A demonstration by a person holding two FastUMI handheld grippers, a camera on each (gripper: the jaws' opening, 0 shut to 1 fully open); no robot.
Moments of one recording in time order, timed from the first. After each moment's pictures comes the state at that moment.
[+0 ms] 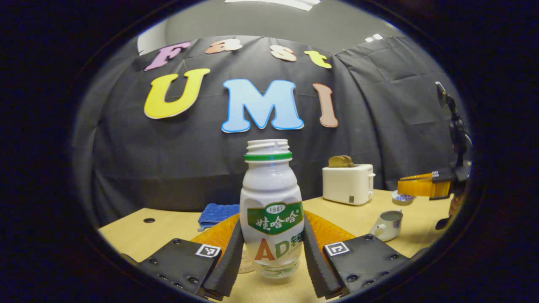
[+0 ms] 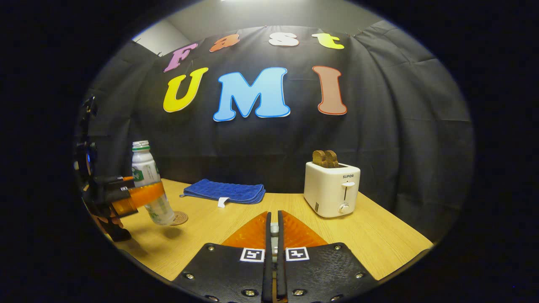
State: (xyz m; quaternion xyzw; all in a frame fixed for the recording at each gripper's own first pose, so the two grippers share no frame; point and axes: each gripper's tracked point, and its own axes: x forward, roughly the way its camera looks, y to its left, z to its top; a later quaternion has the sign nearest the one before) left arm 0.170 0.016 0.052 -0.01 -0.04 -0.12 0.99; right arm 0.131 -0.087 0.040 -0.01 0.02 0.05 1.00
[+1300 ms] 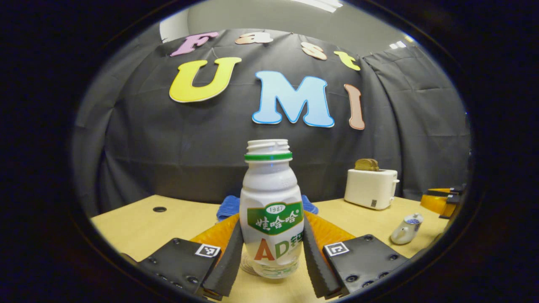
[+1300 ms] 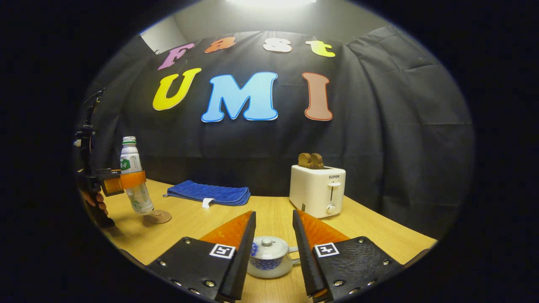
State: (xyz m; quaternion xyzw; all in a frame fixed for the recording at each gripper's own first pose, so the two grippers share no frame) left arm 0.211 0.062 0.040 -0.03 -0.02 -0.07 1.00; right arm 0.120 -0.093 0.039 -0.02 -0.03 -0.01 1.00
